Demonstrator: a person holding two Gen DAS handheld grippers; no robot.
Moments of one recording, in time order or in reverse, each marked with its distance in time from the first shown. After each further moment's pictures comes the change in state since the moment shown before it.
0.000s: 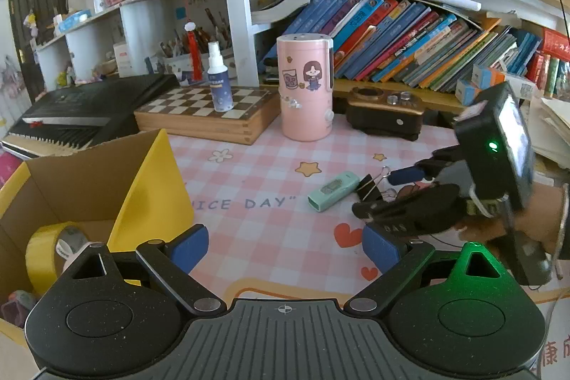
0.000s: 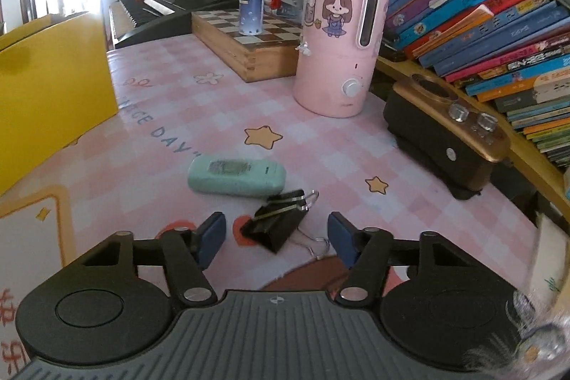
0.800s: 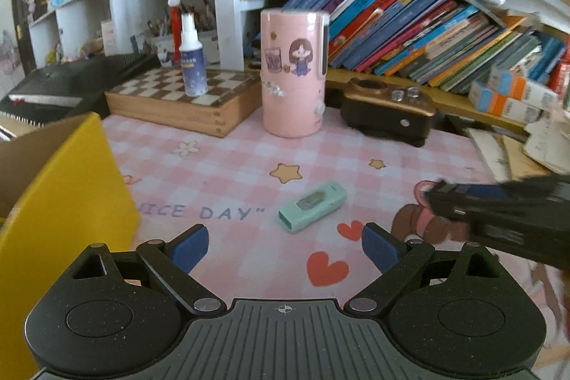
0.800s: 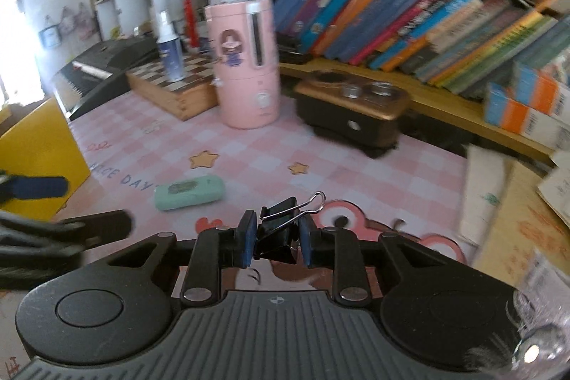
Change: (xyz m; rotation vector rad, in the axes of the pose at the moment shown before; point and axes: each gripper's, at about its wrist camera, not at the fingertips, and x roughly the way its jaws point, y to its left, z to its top) left arm 0.081 -0.029 0.011 -0.081 0.032 0.000; right arm -0.074 -0.030 -0.022 0.309 -0.075 -0.130
